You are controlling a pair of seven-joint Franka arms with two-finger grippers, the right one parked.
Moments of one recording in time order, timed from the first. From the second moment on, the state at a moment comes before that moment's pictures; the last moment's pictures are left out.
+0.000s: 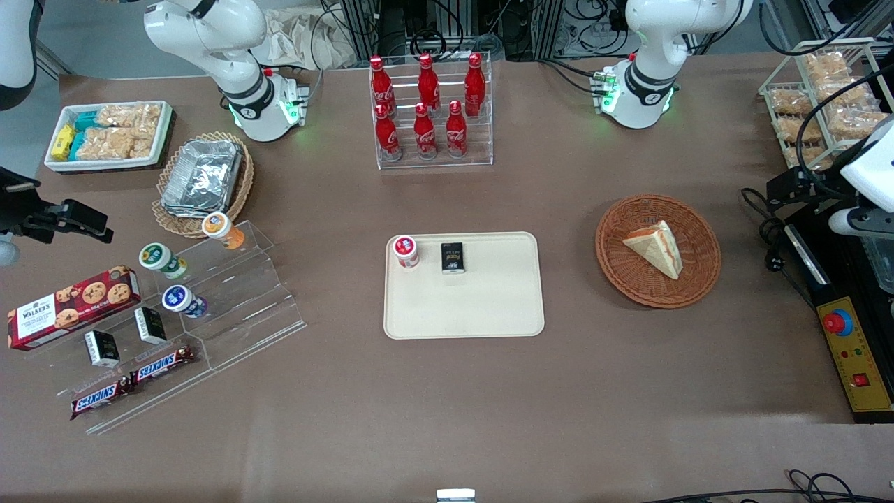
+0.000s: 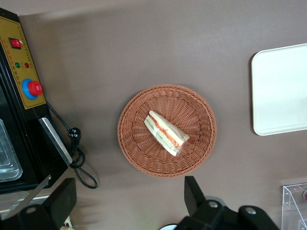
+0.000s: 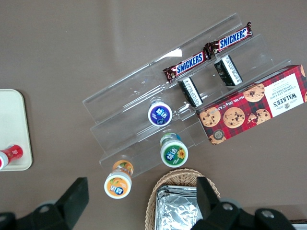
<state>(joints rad) 0.01 0.06 -0.03 -1.50 0.02 1.49 0.14</state>
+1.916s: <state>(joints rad) 0.00 -0.08 -0.08 -2.41 -0.07 2.31 -0.89</state>
